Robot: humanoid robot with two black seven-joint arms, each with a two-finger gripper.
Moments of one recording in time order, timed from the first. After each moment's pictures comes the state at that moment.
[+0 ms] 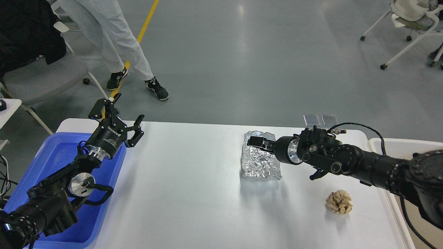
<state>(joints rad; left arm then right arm) -0.66 0.33 -0.60 -0.46 0.07 -0.61 -0.61 1.12 -0.10 -0.36 0.60 -0.63 0.05 0.13</state>
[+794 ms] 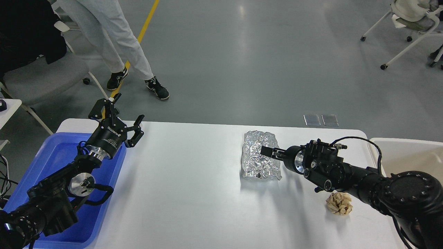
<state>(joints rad) -0.66 0.33 -0.60 -0.46 0.07 -0.61 -0.61 0.99 0.00 -0.45 0.34 -0.67 -0.03 0.18</state>
